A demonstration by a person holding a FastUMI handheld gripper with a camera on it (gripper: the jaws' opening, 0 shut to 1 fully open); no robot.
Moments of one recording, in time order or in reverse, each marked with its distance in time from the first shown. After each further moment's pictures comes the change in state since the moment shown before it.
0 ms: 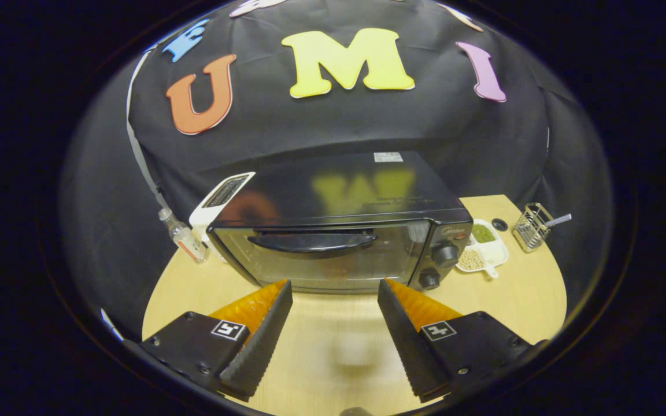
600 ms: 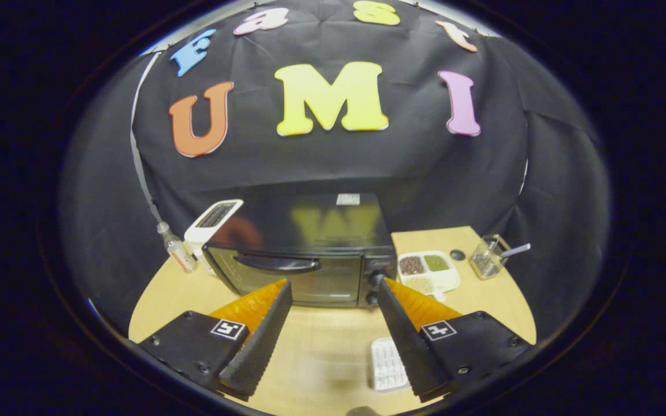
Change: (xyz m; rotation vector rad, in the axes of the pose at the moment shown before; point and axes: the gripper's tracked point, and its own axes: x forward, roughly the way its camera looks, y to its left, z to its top) arm -0.102 -0.063 0.065 -0.060 -0.209 -0.073
